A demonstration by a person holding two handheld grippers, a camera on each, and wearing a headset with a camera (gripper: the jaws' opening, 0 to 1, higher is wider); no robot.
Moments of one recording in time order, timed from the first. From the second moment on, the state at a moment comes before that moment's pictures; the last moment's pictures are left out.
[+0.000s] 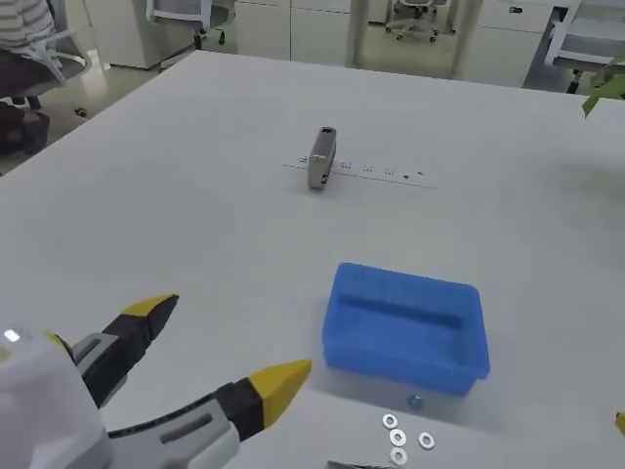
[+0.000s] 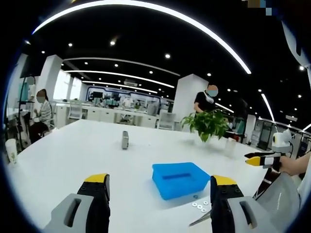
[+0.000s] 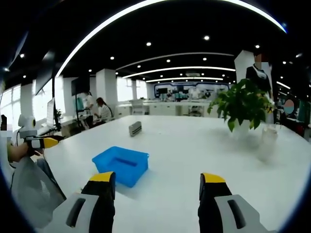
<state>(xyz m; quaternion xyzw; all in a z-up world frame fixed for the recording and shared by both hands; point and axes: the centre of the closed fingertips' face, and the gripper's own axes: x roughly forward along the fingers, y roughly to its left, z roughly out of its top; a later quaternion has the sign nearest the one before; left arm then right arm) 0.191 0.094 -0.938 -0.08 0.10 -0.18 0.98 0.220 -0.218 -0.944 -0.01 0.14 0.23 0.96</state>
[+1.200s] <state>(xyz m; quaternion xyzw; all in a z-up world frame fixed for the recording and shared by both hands) 0.192 0.095 -0.937 -0.08 0.10 -0.18 0.98 0.220 -0.216 -0.934 0.02 0.12 0.24 0.96</state>
